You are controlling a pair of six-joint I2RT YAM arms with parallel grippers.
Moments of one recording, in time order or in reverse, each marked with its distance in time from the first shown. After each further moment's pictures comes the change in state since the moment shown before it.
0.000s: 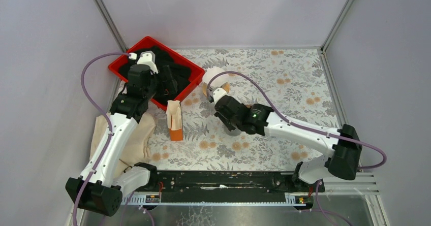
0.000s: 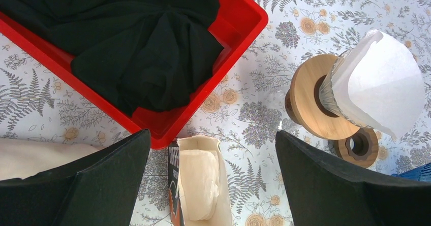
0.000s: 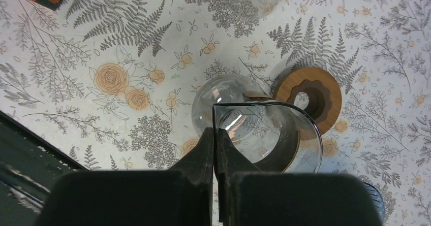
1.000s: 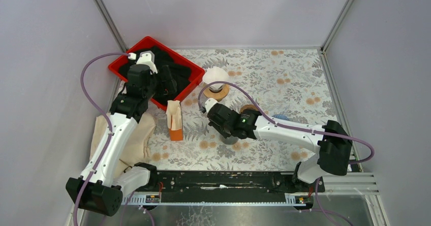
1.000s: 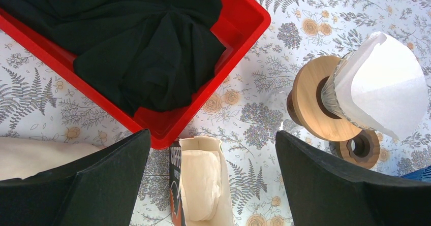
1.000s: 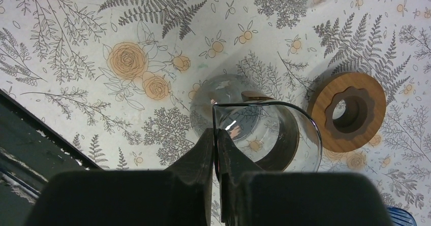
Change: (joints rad) left arm 0.009 0.000 -0.001 0.000 -0.002 -0.002; right arm 0.053 0.116 -0.039 0.058 -0.051 -0.022
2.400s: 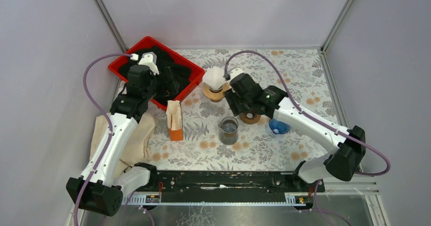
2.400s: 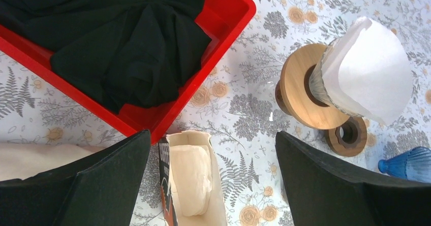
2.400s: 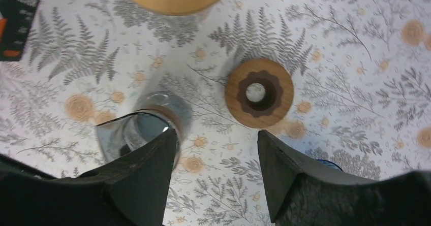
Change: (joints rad) left arm 0.005 0.000 -0.008 0.000 0.066 -0.002; right arm -0.238 -0.090 0.176 -0.180 0.000 0.045
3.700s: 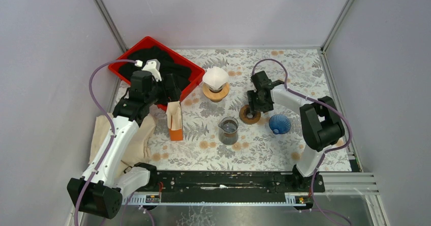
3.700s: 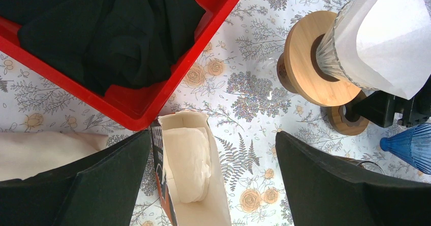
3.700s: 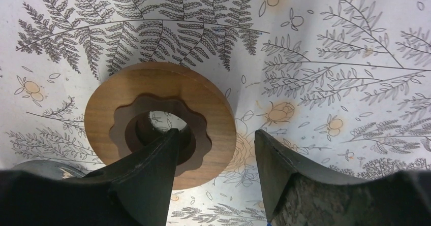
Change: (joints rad) left arm 0.000 -0.026 -0.093 0.006 0.080 0.000; right arm -0.461 0.313 -0.207 0.190 -0.214 0.064
